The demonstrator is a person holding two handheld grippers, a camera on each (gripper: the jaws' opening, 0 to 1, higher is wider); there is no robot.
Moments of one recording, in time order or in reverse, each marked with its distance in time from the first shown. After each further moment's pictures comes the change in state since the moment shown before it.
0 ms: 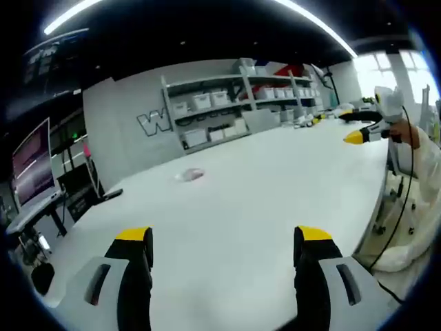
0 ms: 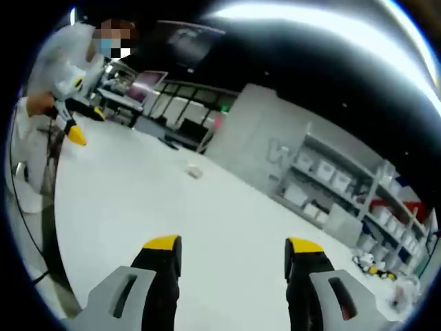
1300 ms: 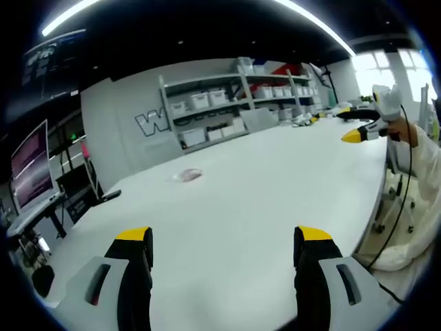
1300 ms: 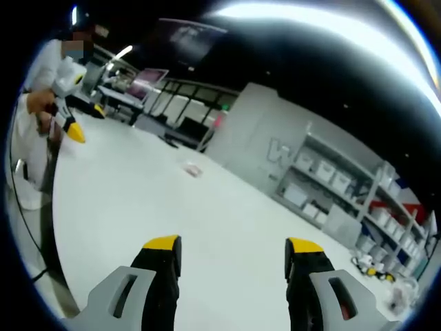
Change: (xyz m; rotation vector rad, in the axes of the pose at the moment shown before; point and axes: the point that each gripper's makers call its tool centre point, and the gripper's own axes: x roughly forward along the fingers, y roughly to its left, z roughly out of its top) left arm 0.002 -0.004 0.002 0.010 0.003 -0.010; right arm 0.002 -0.003 -0.002 -0.012 0.007 0.002
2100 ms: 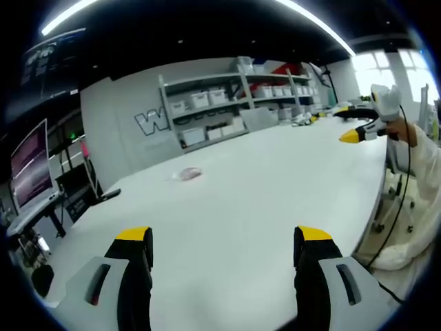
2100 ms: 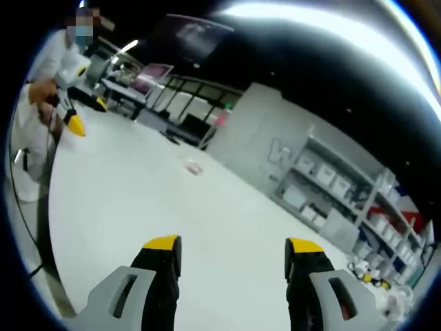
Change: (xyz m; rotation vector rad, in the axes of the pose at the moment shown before) left arm 0.000 0.000 -0.002 -0.002 0.005 -0.003; right arm 0.005 0.002 0.001 -0.047 0.007 -0.001
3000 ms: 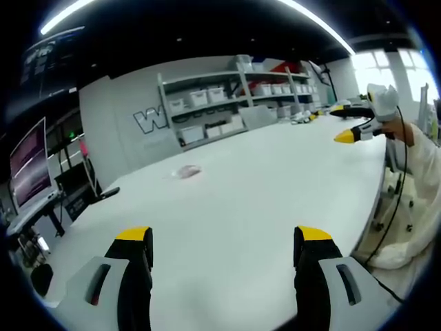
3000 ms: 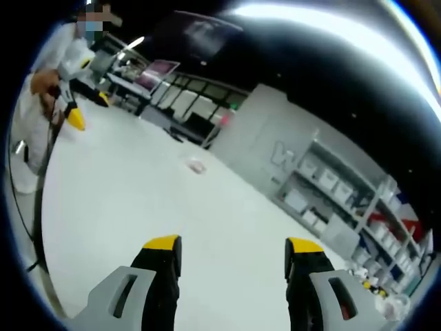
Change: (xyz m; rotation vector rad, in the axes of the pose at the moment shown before) left arm 0.001 -0.001 -0.003 0.001 0.013 -0.006; right arm 0.014 0.005 0.001 -0.048 -0.004 0.011
